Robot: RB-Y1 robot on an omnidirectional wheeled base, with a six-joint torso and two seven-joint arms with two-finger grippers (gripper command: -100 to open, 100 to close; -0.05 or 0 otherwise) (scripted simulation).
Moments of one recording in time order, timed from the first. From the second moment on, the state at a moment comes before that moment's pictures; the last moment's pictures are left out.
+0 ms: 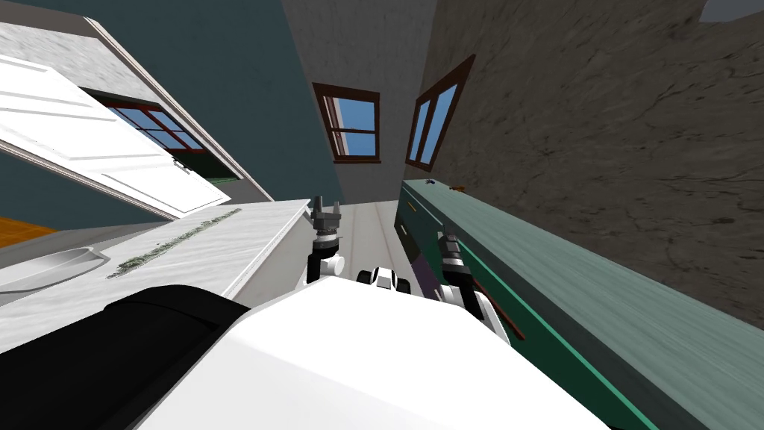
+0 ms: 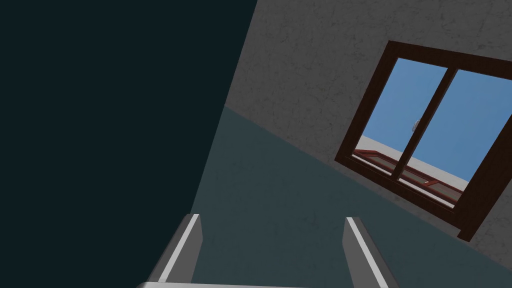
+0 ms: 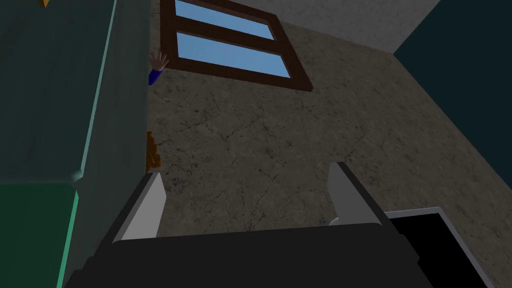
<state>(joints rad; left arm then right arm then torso) 0.47 0.00 -0.03 -2.23 0.10 -0.58 0.10 0.49 -0.18 0.04 -2.15 0.17 -0.19 -0.07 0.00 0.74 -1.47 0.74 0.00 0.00</state>
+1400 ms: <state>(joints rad) 0.47 0.00 -0.03 -2.23 0.10 -0.58 0.10 0.54 -0.31 0.07 -2.04 0.32 0.13 0.01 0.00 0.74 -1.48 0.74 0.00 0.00</state>
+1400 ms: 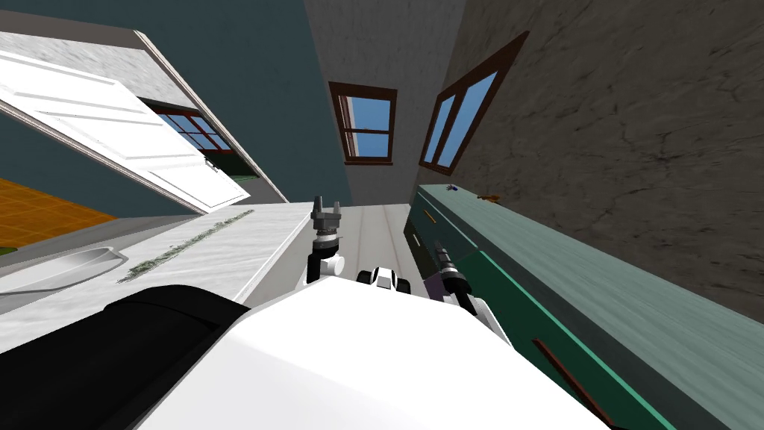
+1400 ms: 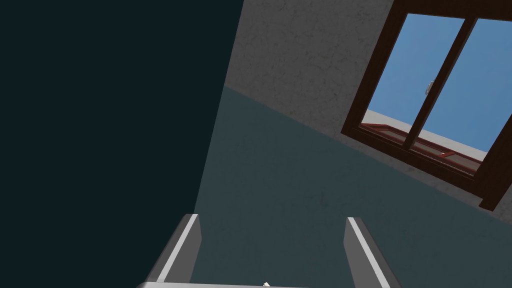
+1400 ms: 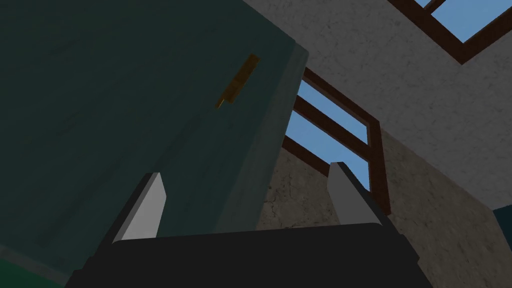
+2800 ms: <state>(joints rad) 0.47 0.00 -0.03 -2.23 0.10 -0.58 0.10 0.57 -0.43 0.11 -1.86 0.48 0.47 0.10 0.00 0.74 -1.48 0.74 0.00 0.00</state>
